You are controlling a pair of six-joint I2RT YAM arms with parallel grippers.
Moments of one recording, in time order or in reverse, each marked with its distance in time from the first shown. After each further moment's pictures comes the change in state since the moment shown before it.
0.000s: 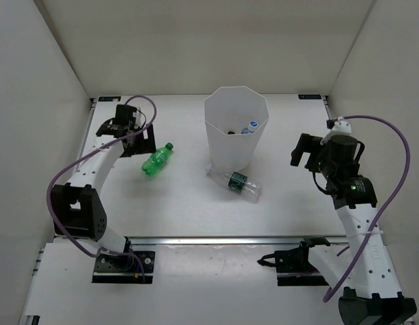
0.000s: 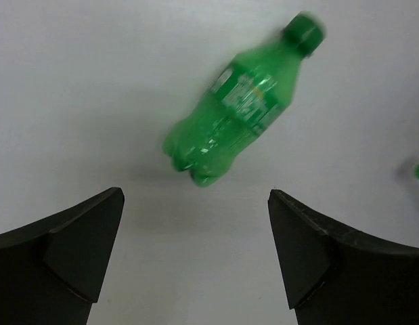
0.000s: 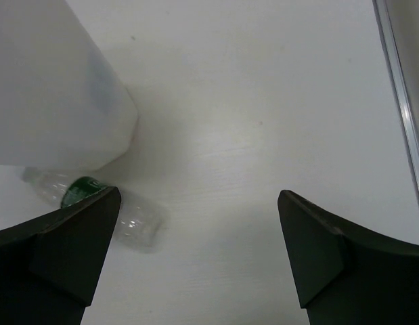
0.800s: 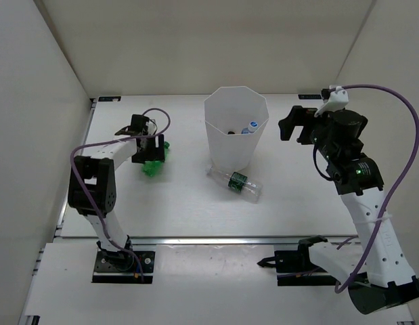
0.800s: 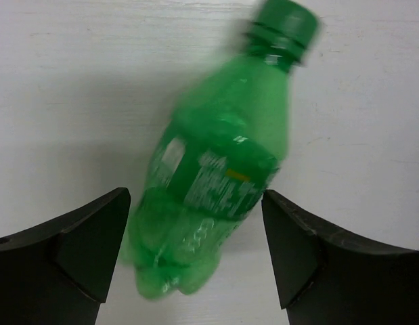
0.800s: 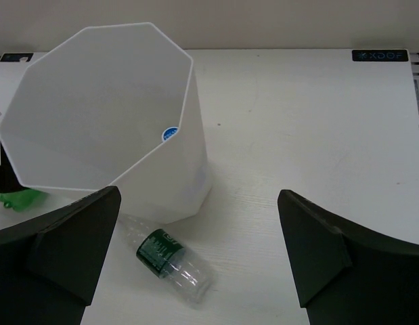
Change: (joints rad) left arm 0.002 0.233 -0.139 0.261 0.092 0.060; right arm 0.203 0.159 0.328 0.116 -0.023 -0.015
